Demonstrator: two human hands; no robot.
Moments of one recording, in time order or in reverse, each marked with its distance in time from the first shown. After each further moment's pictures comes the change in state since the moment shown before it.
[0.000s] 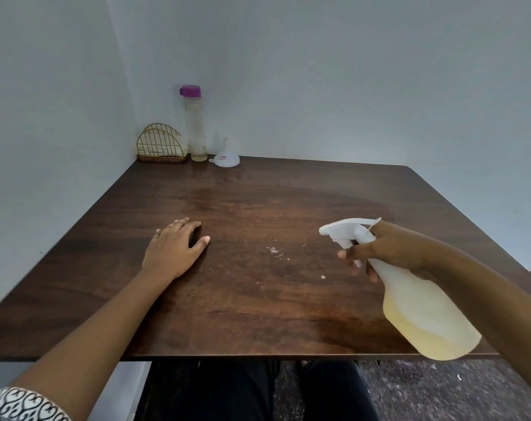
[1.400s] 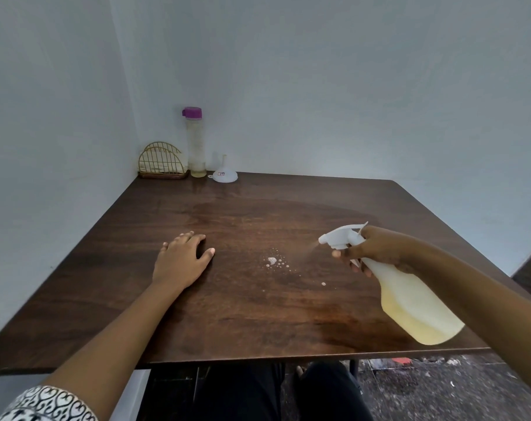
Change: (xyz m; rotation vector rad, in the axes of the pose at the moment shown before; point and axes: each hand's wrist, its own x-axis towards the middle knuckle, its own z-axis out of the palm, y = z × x) left_hand -0.001 -0.001 0.000 -0.028 0.018 0.006; right_hand 0.012 -0.006 -0.002 -0.034 0.043 0.068
